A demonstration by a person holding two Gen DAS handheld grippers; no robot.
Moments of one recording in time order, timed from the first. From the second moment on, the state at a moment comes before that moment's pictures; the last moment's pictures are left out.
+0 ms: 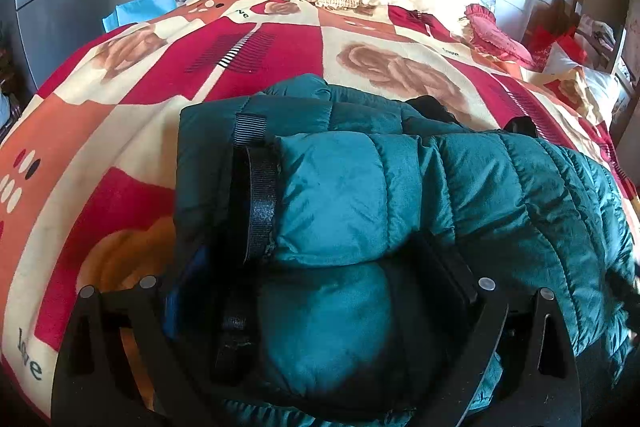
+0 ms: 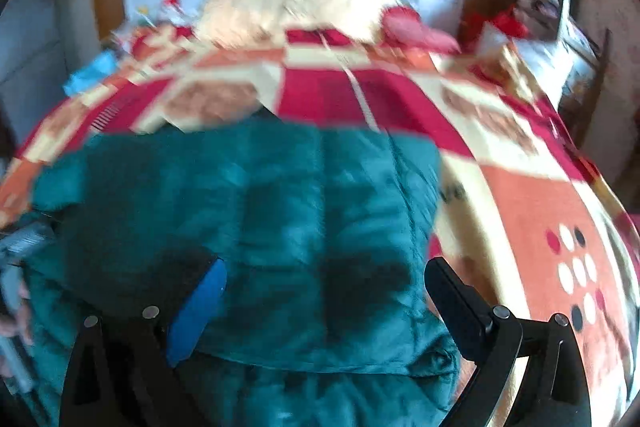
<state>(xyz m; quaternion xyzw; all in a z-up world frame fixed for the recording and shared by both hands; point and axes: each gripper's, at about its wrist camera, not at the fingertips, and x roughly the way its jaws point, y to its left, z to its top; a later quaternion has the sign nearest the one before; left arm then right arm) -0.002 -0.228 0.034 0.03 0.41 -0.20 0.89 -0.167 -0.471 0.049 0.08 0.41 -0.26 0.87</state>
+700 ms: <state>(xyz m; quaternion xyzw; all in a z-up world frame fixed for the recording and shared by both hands) -0.067 -0.166 0.086 0.03 0.40 -0.18 0.90 -0.244 -0.459 0.084 0.16 0.37 -0.23 0.88</state>
